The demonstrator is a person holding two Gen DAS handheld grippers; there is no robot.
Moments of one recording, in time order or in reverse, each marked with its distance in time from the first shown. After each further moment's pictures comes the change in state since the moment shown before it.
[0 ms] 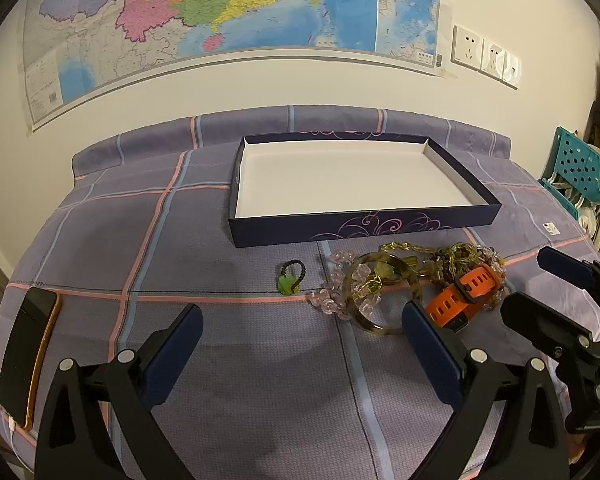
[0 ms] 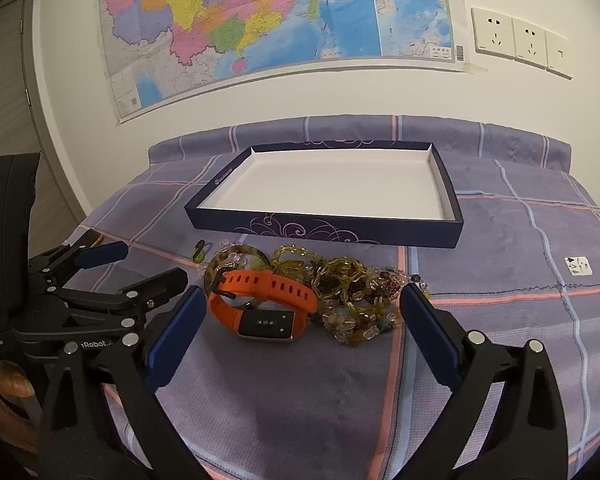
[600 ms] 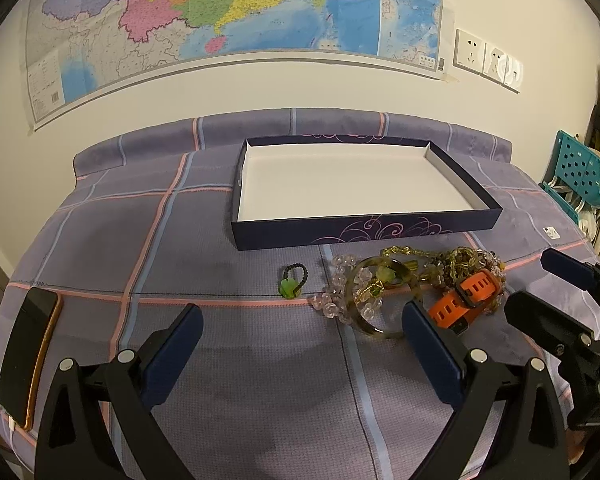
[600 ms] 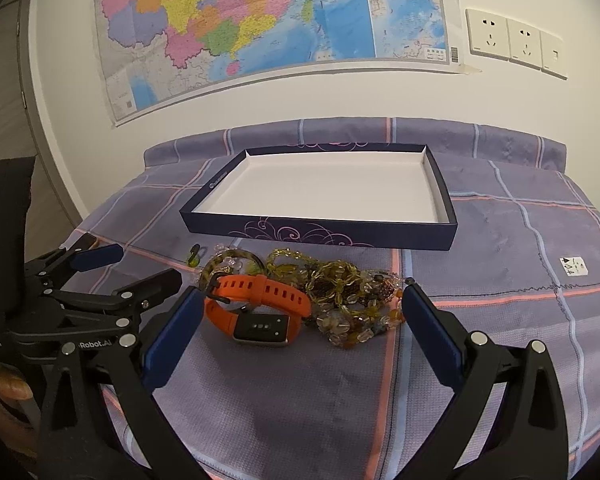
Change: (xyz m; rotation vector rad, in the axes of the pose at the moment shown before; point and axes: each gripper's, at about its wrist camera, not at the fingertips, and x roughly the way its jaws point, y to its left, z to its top) left arm -0.001 0.004 0.003 -0.007 -0.008 -0.003; right arm -0.001 0.000 0.001 0.004 -0.009 -0.020
